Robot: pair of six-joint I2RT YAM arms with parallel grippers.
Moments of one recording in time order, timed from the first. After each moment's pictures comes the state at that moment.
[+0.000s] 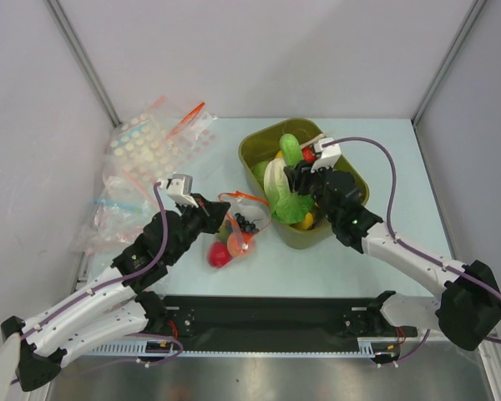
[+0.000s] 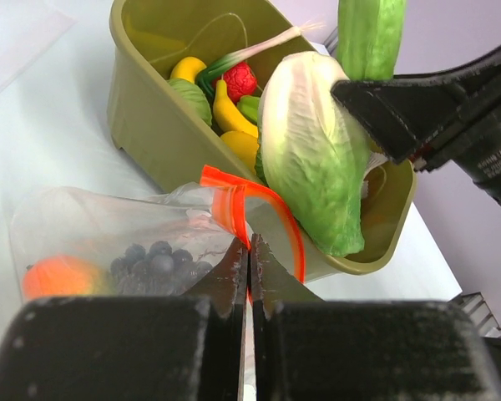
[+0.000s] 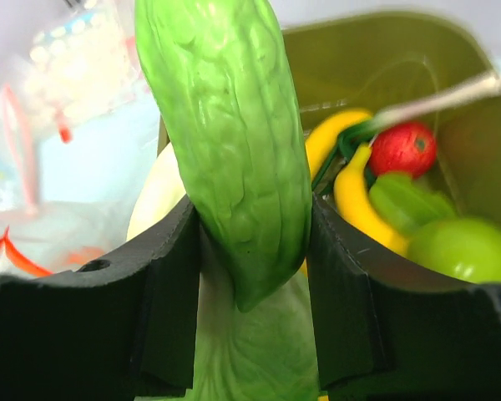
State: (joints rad) left arm -0.84 0.72 0.65 -0.06 -0.32 -0.59; right arm 0.66 1.21 0.81 0.33 0.25 0.23
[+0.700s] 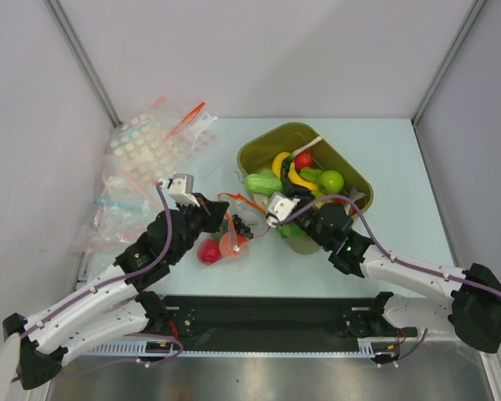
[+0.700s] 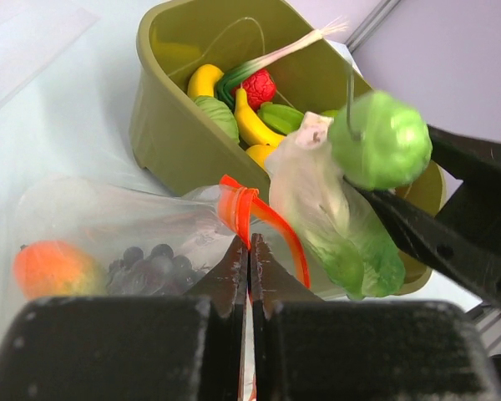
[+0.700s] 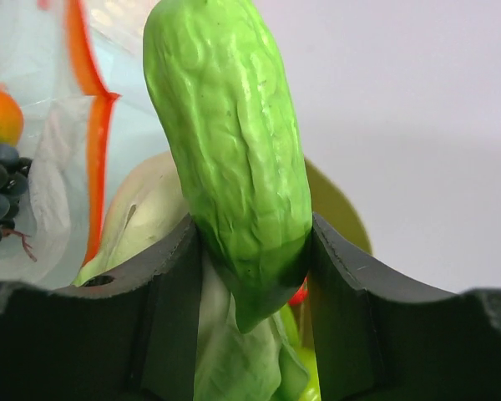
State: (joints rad) left arm -0.84 0.74 0.65 -0.07 -0.36 -0.58; right arm 0.90 1.13 0.63 0.54 0.14 -0.74
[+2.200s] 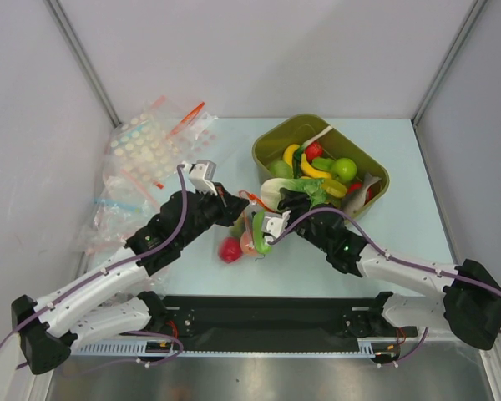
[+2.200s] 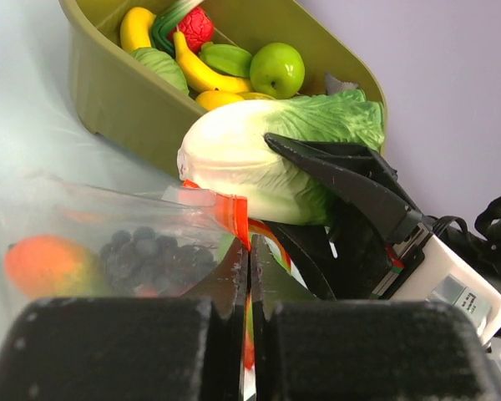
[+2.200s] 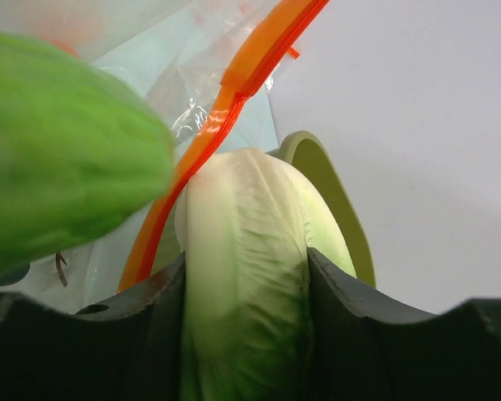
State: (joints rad) left arm -0.83 0.92 0.81 -0.11 -0.14 -0.61; right arm 0.88 1.17 0.60 0.40 0.09 -1.04
